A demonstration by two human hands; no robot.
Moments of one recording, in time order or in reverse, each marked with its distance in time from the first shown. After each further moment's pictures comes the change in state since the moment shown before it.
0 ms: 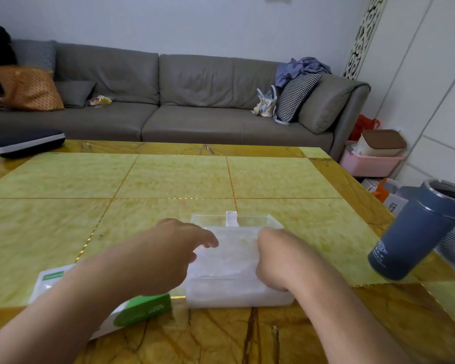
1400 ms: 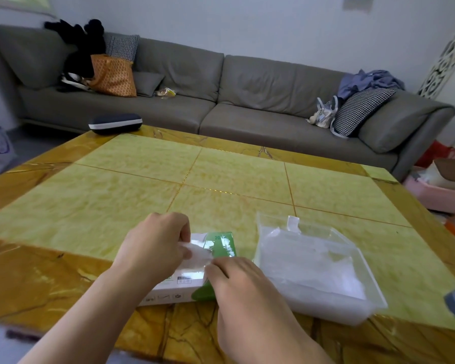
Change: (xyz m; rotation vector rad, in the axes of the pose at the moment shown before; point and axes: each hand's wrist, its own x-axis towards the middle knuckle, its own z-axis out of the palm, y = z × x) left_hand -0.071 -0.094 0.027 -0.116 0.381 -0.582; right_hand -0.041 -0.121 0.074 -0.024 0.192 -0.737
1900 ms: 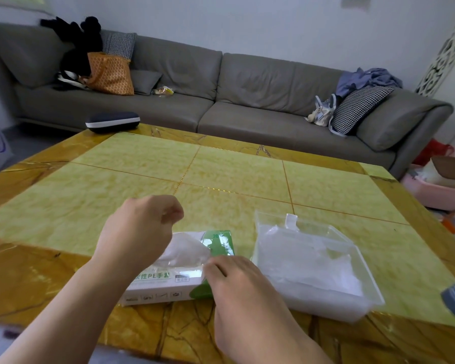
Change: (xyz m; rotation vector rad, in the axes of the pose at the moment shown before) left_hand 0.005 -0.012 -0.014 -0.209 0.236 0.014; right_hand -0.001 -0.002 0.001 -0.003 -0.015 0.004
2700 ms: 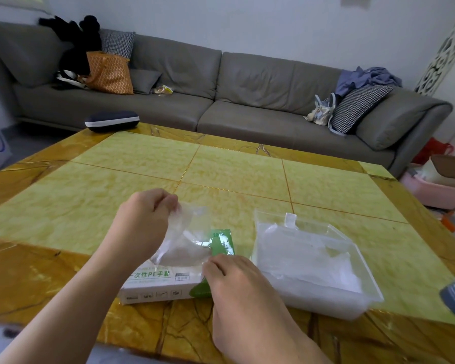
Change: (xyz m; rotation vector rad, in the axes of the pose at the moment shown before) left_hand 0.004 0.005 0.003 -0.363 -0.038 -0.167; right_hand 0.001 -0.001 0.003 -0.033 0.004 -0.002
